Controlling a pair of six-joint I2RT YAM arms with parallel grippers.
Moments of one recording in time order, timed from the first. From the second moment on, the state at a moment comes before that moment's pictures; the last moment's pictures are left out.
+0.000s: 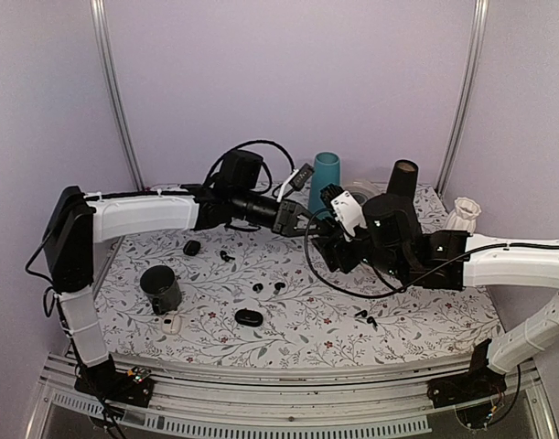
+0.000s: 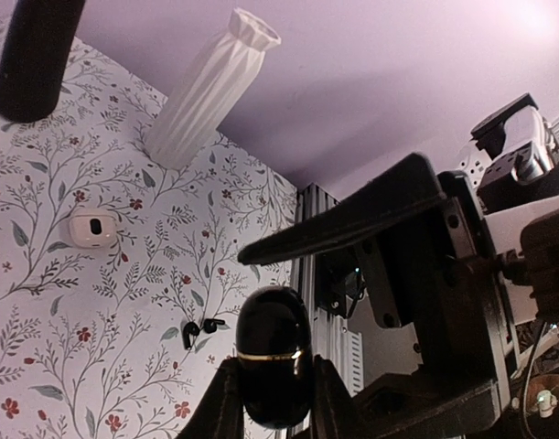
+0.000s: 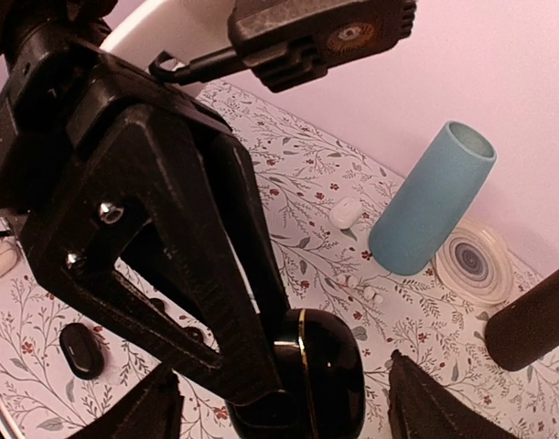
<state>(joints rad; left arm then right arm) -0.78 1.90 1.48 0.00 0.86 -0.38 1.06 1.34 0.98 -0.06 0.46 -0.01</state>
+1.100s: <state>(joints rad) -0.70 1.57 1.11 0.59 0.85 -0.45 0.86 1.25 0.98 0.20 -0.16 0.33</state>
